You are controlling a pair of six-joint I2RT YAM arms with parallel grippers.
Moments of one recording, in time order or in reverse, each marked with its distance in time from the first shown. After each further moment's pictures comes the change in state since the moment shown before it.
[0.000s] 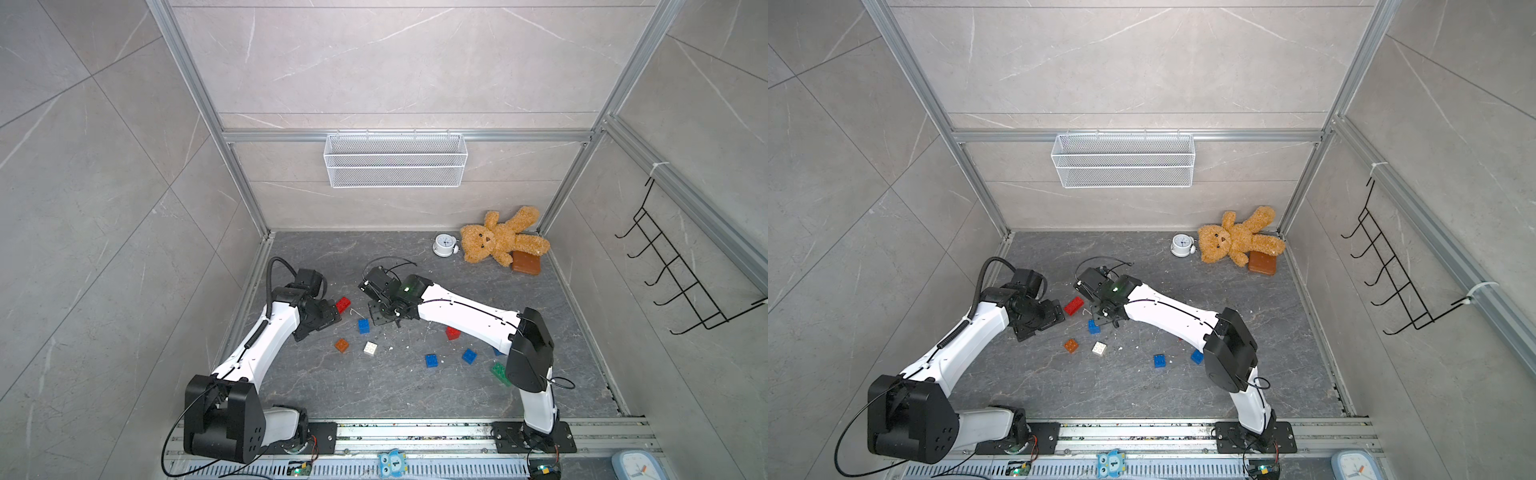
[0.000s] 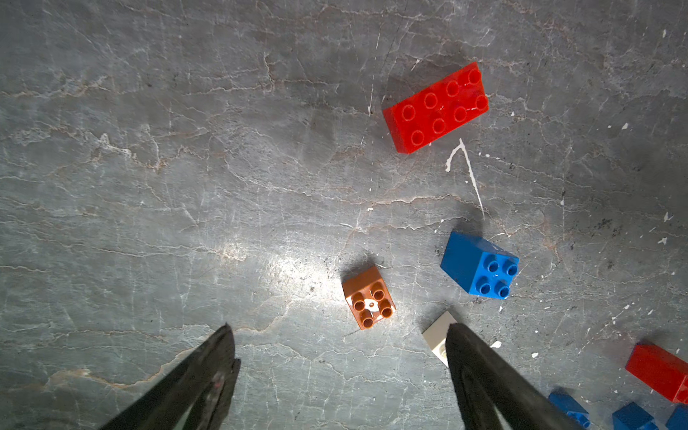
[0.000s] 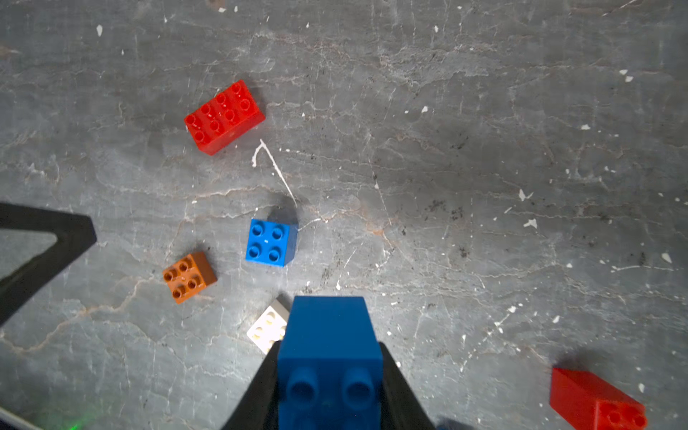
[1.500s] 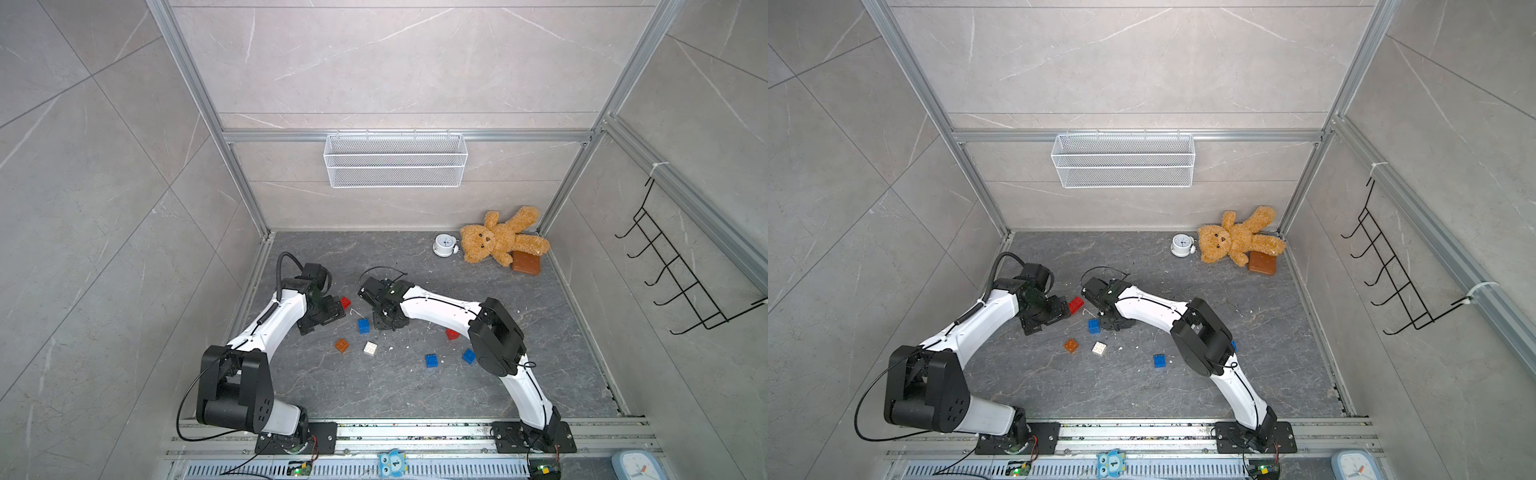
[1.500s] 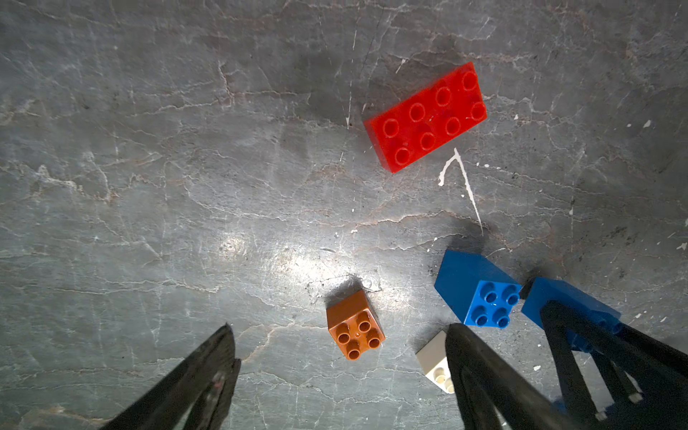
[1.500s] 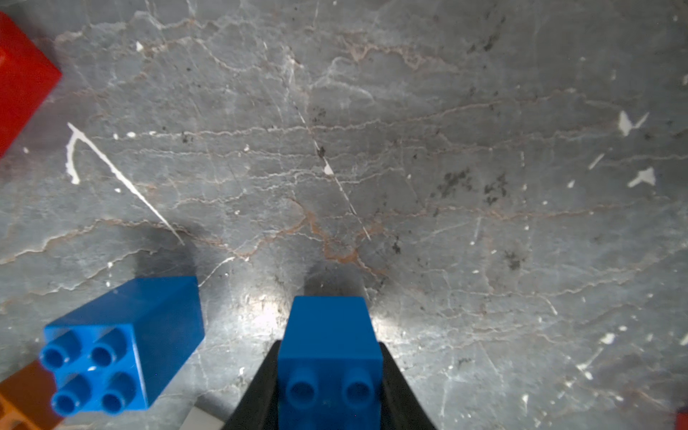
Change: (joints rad) left arm 0.000 0.146 0.065 0.033 0.035 0.034; right arm -0.060 0.202 -0.016 0.029 -0.033 0.150
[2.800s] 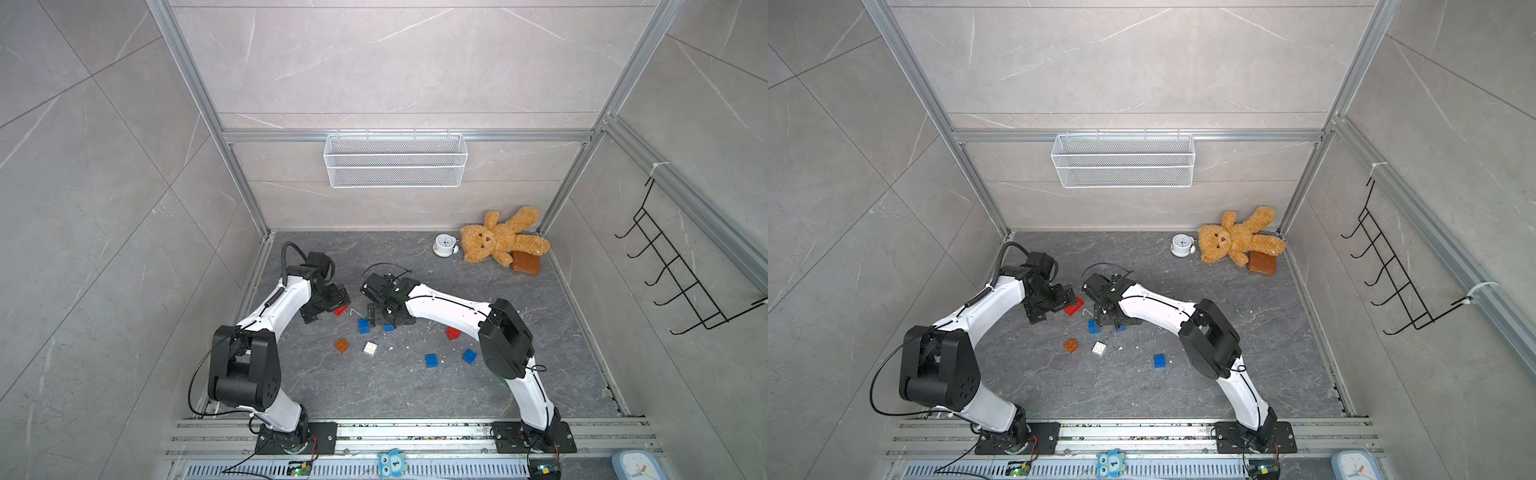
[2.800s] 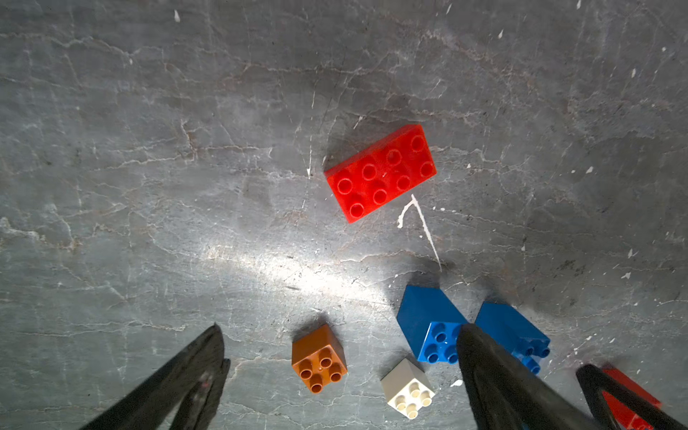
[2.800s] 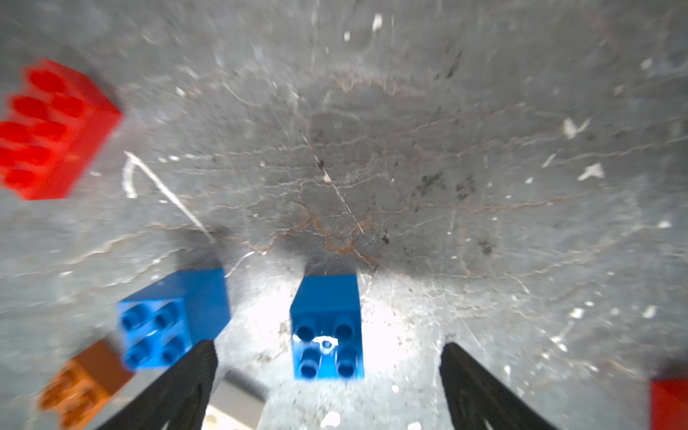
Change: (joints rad) left arm 0.000 0.137 0.144 0.009 0.026 -0.031; right arm 0.000 -0.095 -0.021 0.010 0.013 0.040
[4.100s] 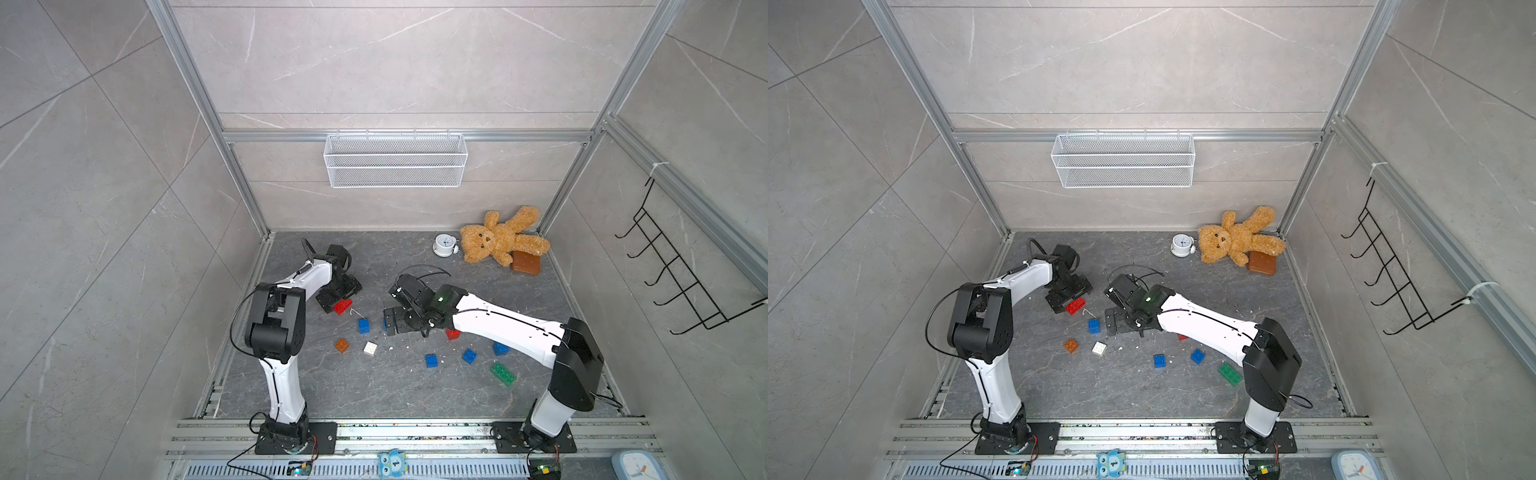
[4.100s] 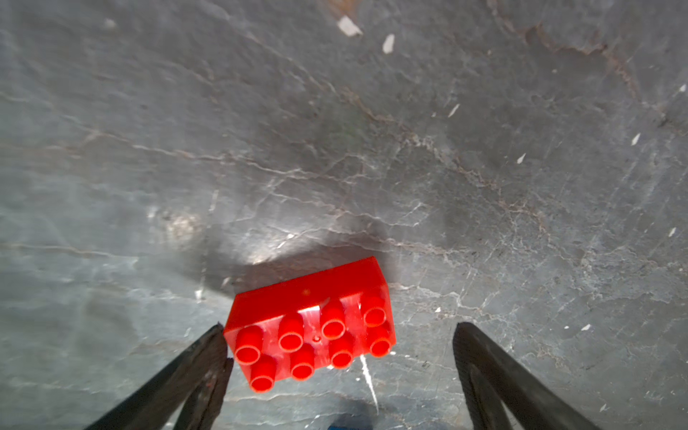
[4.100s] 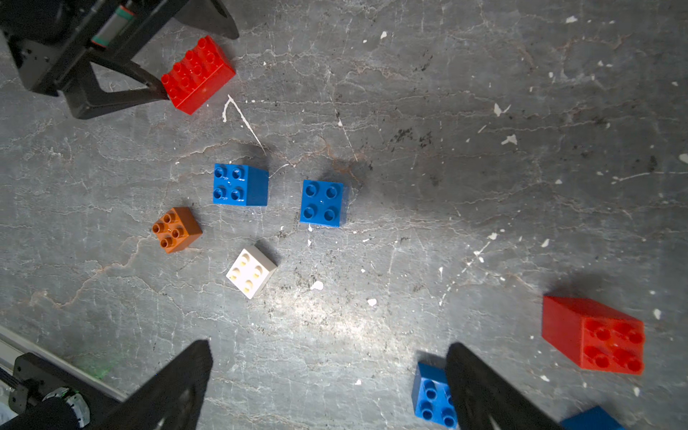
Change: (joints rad) left arm -0.054 0.372 0.212 0.095 -0.026 -0.266; right arm 0.010 -0.410 -0.361 0.100 -0.094 -0.125
